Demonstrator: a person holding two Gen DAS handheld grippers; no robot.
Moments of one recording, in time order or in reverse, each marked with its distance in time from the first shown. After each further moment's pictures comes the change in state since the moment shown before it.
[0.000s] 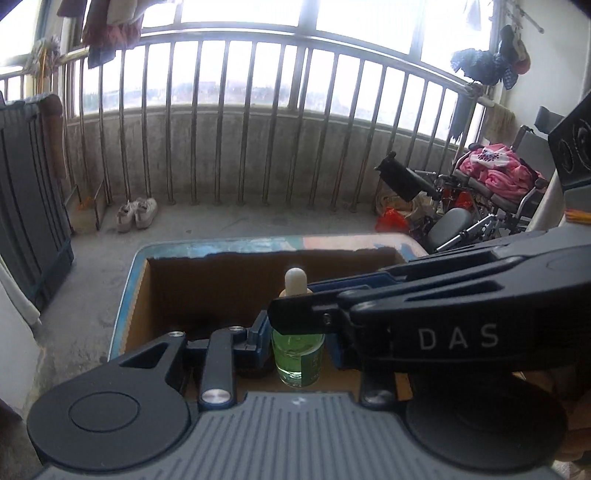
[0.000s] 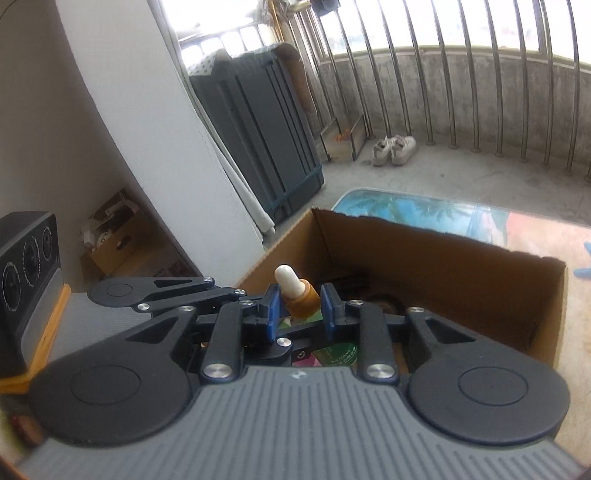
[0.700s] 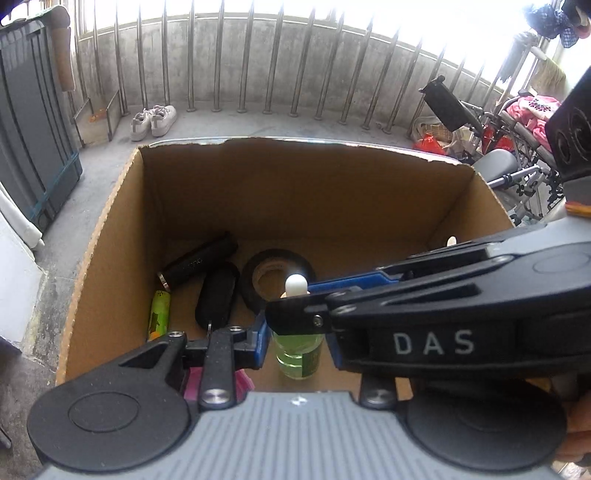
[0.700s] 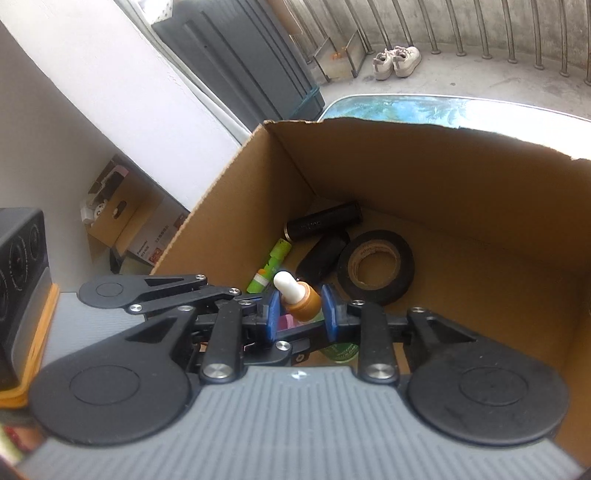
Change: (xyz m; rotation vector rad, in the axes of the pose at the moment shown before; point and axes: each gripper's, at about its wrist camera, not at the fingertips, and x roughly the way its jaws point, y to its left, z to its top) left arm 0.072 0.041 -0.011 -0.077 0.277 0.065; right arm 0.107 -0.051 -0.019 0.133 0.233 0.079
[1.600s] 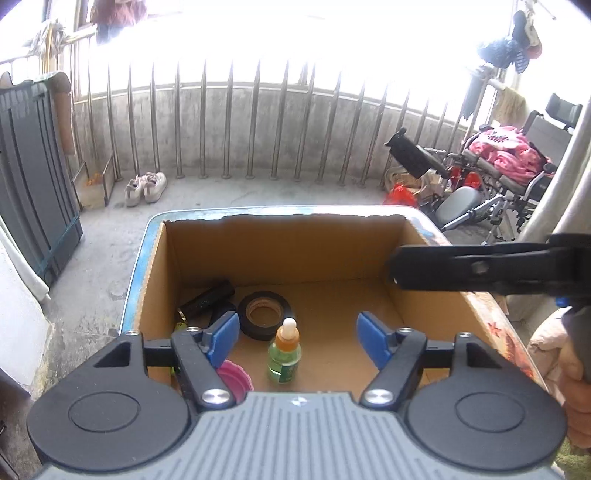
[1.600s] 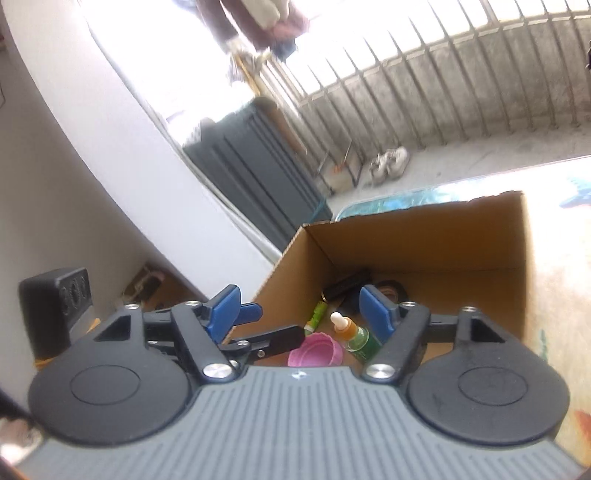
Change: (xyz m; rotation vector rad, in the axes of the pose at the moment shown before) left arm -0.103 -0.030 -0.029 0.076 -0.228 -0.040; right arm -0.169 0.030 -0.089 0.089 -0.449 0.043
